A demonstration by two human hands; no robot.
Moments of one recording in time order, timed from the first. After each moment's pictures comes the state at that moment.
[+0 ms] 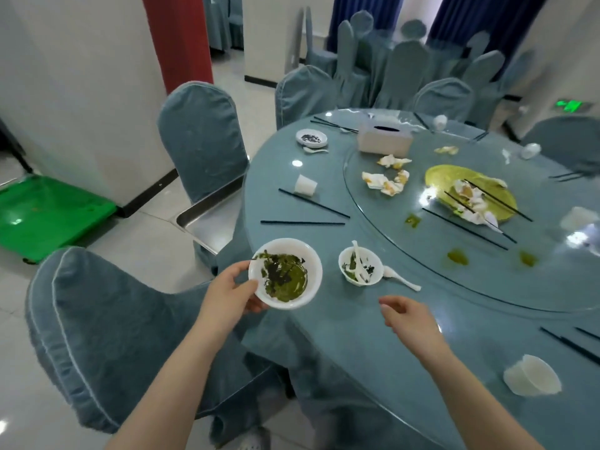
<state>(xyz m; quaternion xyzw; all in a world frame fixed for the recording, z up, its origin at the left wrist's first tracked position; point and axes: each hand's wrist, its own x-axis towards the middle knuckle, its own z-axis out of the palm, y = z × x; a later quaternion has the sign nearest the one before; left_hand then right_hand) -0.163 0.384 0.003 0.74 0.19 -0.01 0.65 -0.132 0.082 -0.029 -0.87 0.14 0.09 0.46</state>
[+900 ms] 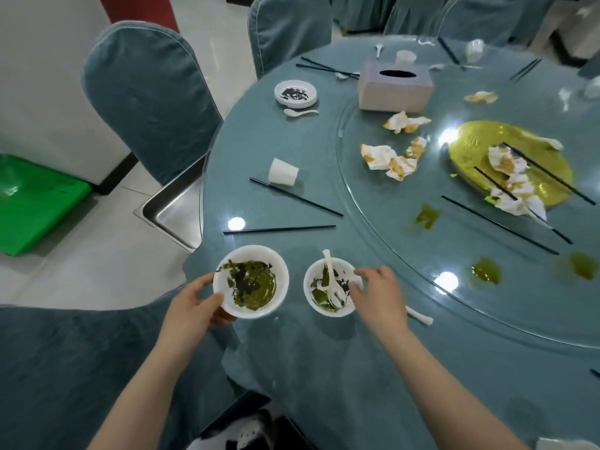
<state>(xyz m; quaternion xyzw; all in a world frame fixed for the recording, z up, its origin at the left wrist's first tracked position) -0.007 0.374 -0.047 0.76 0.29 -0.07 0.59 0.063 0.085 -0.106 -0.96 0.07 0.06 0.28</state>
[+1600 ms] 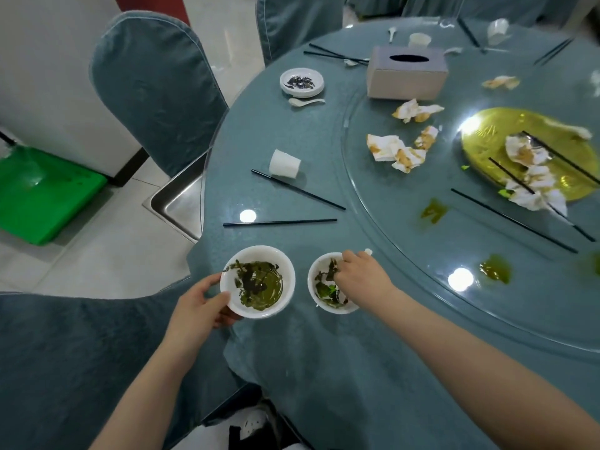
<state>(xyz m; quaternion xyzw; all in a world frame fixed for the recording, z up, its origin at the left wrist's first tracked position) -0.011 0.353 -0.052 0.75 0.30 -0.09 0.58 0.110 0.095 -0.097 -0.89 -0.39 0.15 -0.17</state>
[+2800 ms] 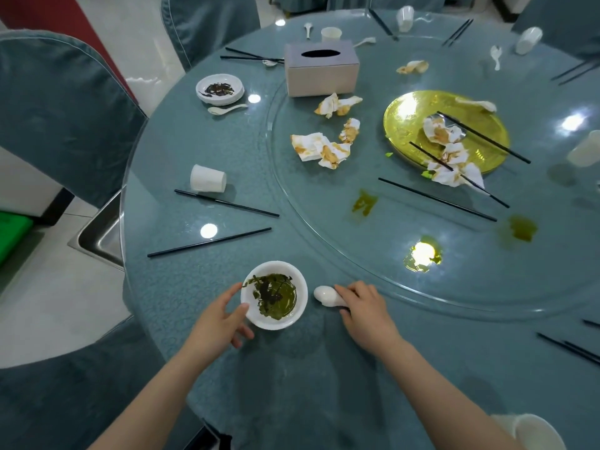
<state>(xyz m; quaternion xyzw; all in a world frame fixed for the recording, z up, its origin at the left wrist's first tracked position) 0.050 0.252 -0.100 0.82 0.16 -0.25 0.49 0.055 -0.028 -0.158 -0.97 -0.05 0.14 0.19</state>
